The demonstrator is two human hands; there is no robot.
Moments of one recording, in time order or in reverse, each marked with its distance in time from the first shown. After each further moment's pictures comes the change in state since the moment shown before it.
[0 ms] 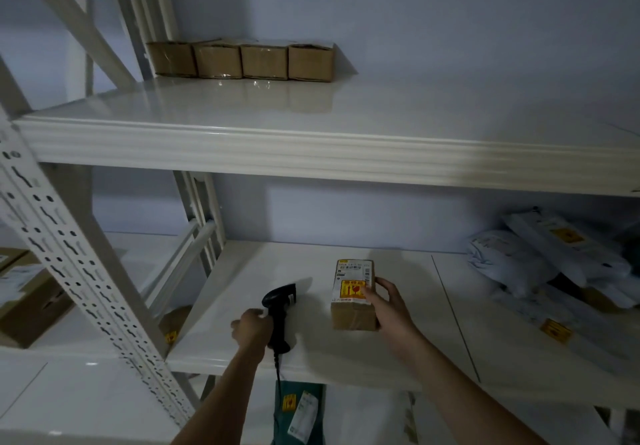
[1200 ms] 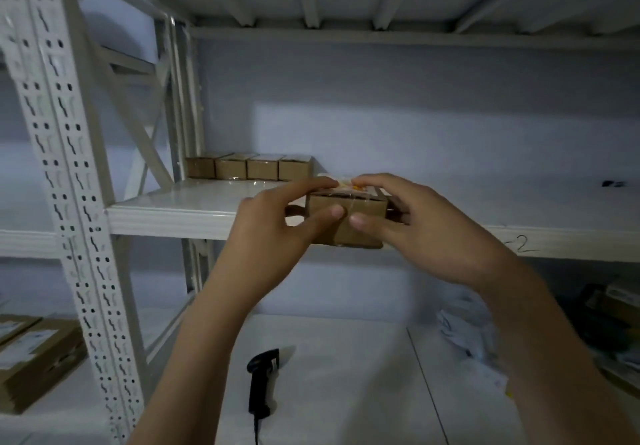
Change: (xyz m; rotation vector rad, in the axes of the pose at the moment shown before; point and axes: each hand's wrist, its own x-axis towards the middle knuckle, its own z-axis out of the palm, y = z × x) left_hand -0.362 0.195 -0.210 -0.202 0.119 1.369; right_hand -0.312 -0.272 -0.039 -0.815 -0.237 -1.061
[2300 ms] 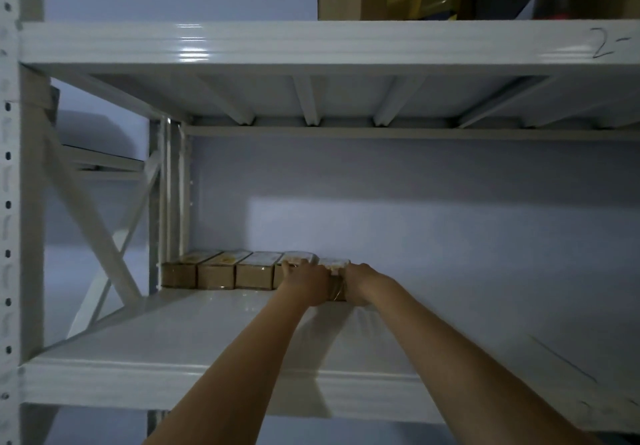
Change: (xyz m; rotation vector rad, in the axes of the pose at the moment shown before) left_hand 0.263 -0.181 0.118 1.045 -0.574 -0.116; right_hand 0.299 0.148 0.043 -0.736 -0.222 0.364
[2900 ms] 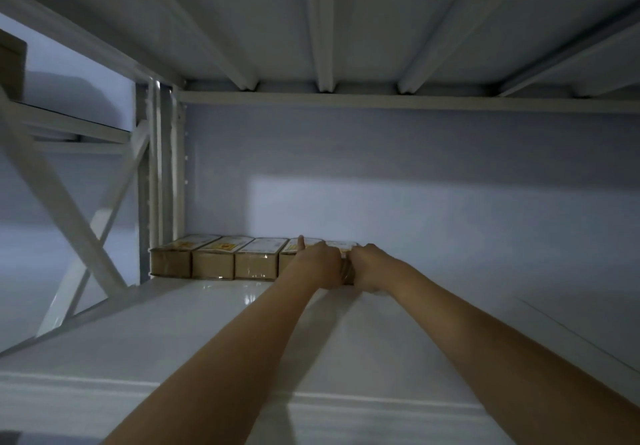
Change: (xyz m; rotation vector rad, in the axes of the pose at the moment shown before) left_hand 0.051 -0.018 0.009 -0.031 -0.072 0.069; right_hand 0.071 0.009 0.023 -0.027 0.111 -0.117
